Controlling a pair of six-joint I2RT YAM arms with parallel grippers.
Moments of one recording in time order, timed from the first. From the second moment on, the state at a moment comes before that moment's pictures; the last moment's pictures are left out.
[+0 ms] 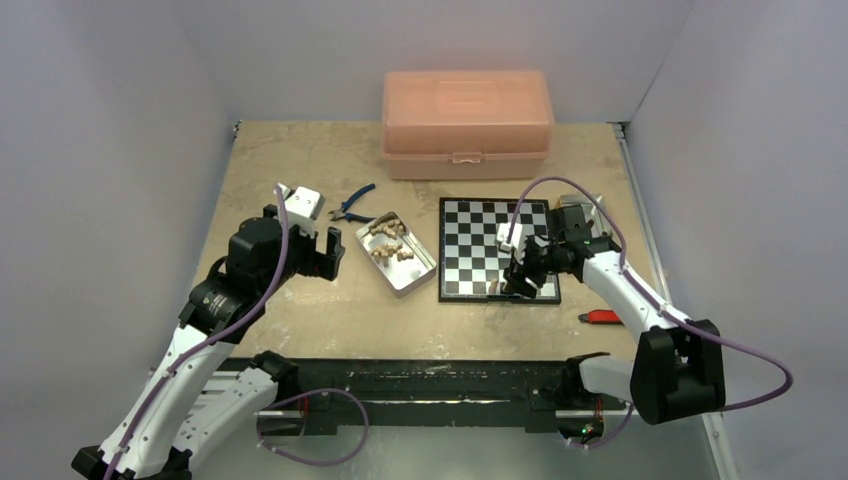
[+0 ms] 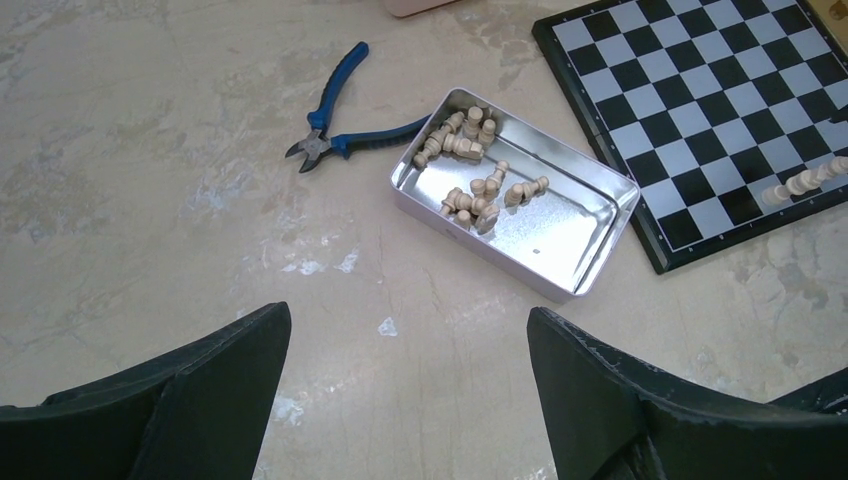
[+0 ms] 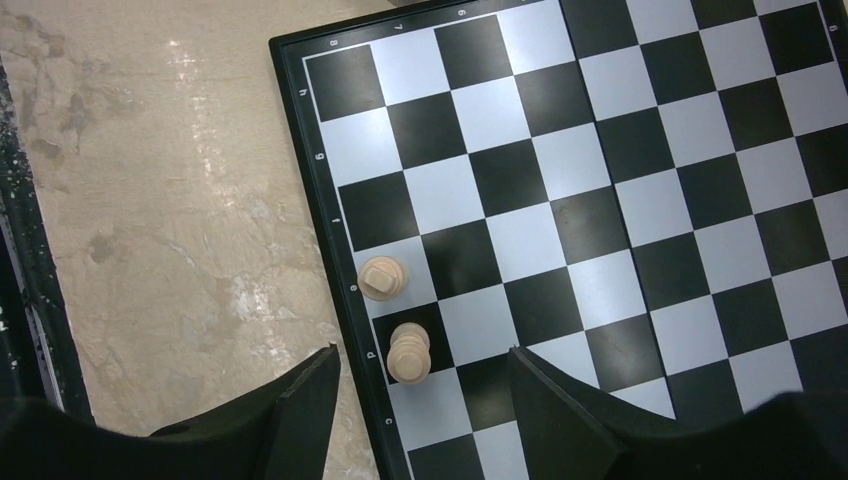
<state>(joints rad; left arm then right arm) -0.46 0.70 0.93 -0.68 -0.10 -0.04 0.18 1.24 0.74 -0.60 -0.65 -0.95</state>
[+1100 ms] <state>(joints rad) -0.62 1.66 1.35 -0.82 -0.06 -0.11 0.12 0.99 0.90 -0.76 -0.78 -0.90</state>
